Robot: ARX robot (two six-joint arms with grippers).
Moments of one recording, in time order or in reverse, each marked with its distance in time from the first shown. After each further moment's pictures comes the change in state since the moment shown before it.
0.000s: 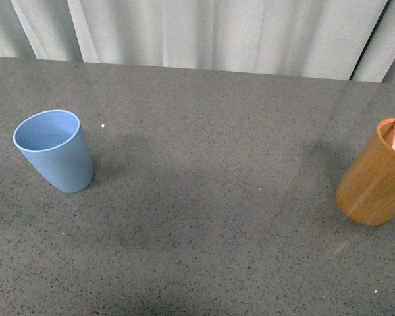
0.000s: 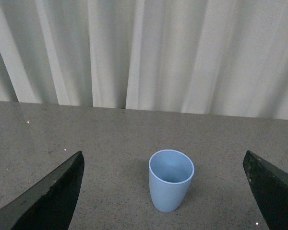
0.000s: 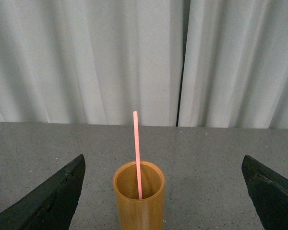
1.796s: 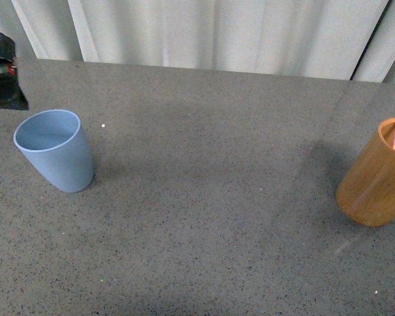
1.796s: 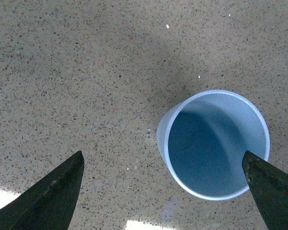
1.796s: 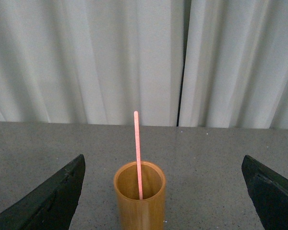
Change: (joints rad) left arm -0.019 1.658 0.888 -0.177 -0.058 -0.196; right arm 0.000 0.000 0.000 0.000 0.000 0.000
